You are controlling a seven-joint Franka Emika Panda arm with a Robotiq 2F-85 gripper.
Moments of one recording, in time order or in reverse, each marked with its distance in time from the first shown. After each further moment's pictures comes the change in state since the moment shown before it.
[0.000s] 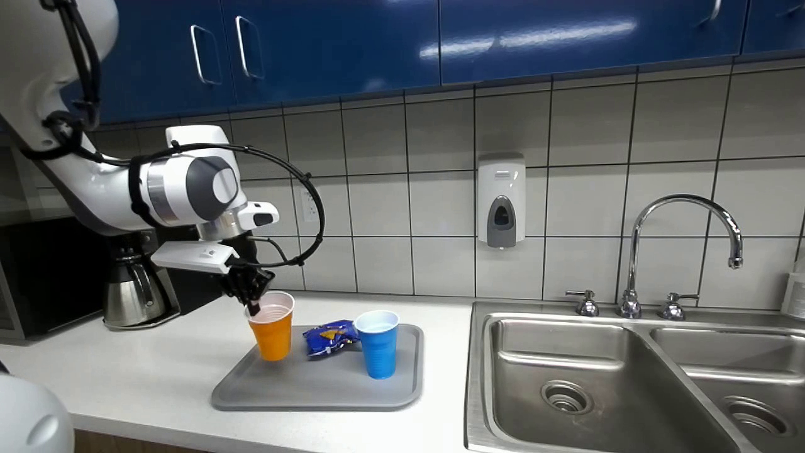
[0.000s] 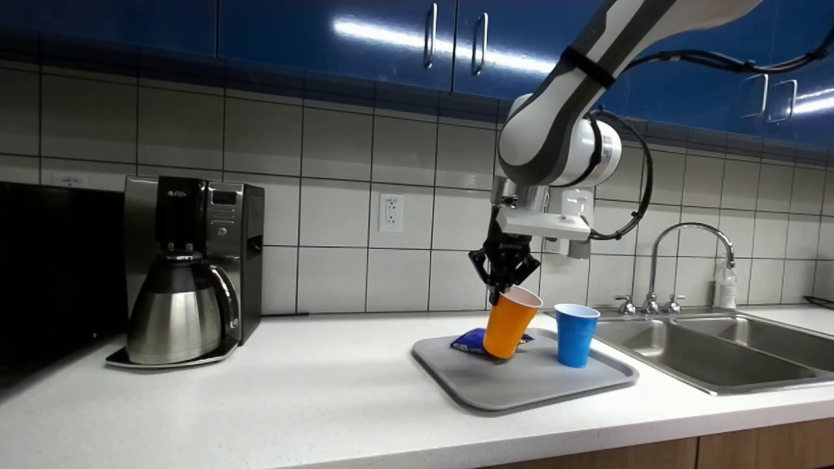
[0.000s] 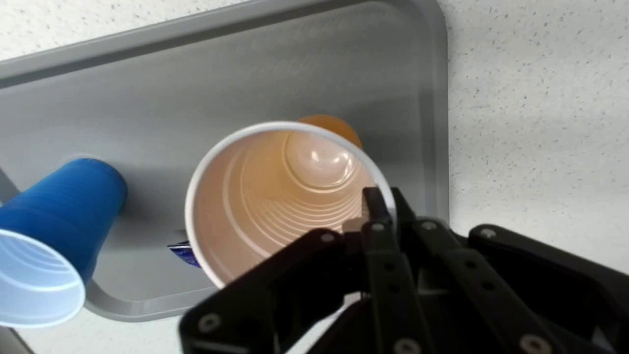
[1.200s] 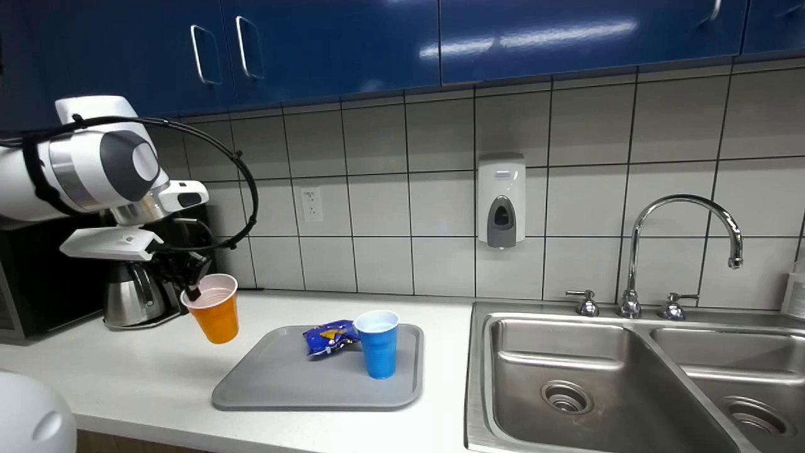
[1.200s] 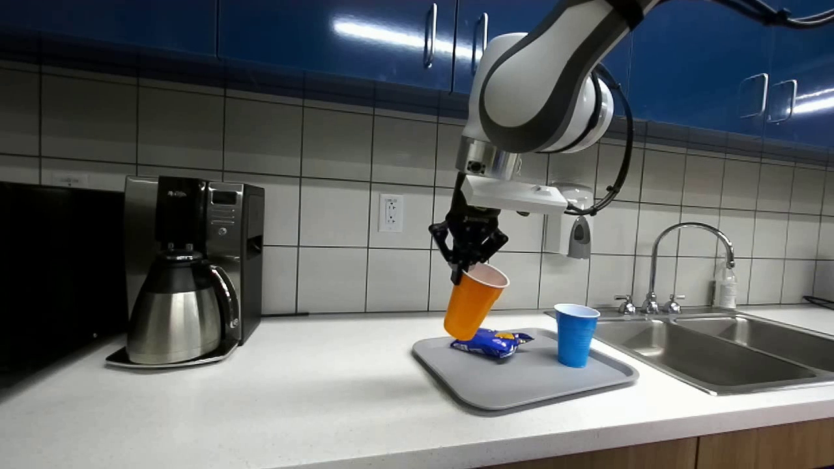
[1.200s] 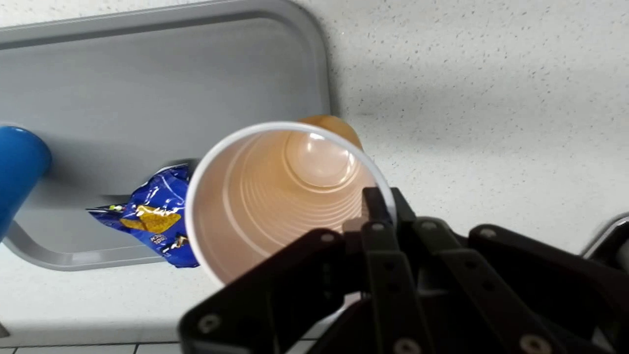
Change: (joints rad) arm 0.017 -0.144 0.207 -0.040 -0.019 -0.007 0.137
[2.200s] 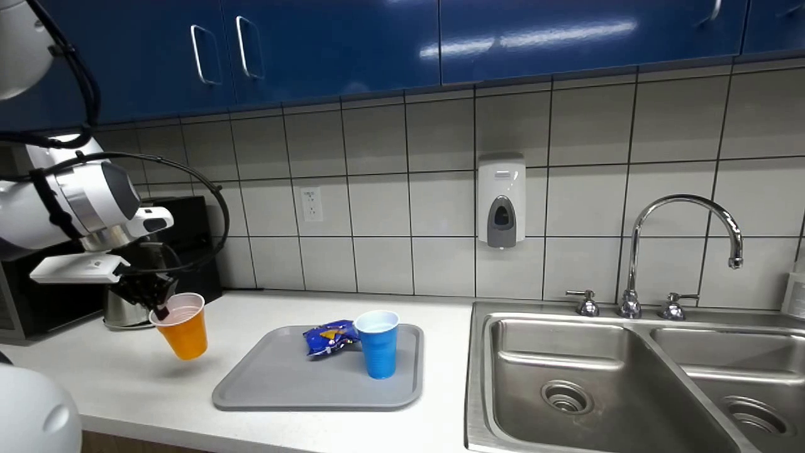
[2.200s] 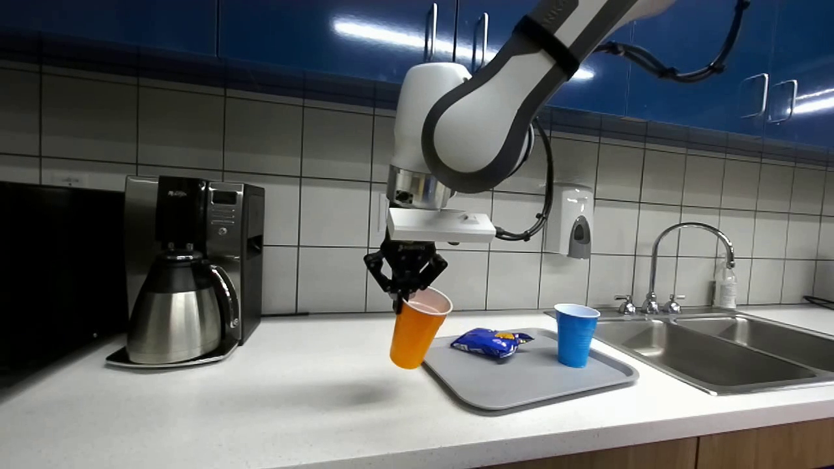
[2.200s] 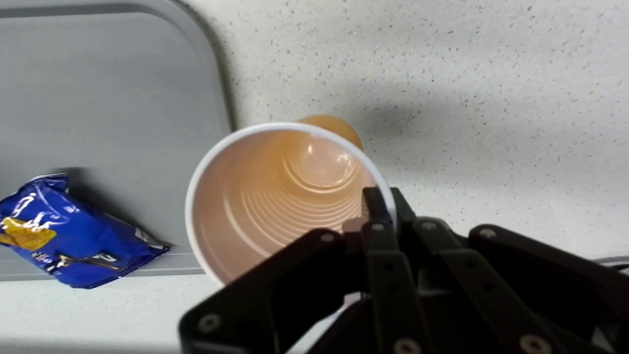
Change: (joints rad) arm 0.036 0.286 0.100 0.197 -0.288 -0.004 0.296
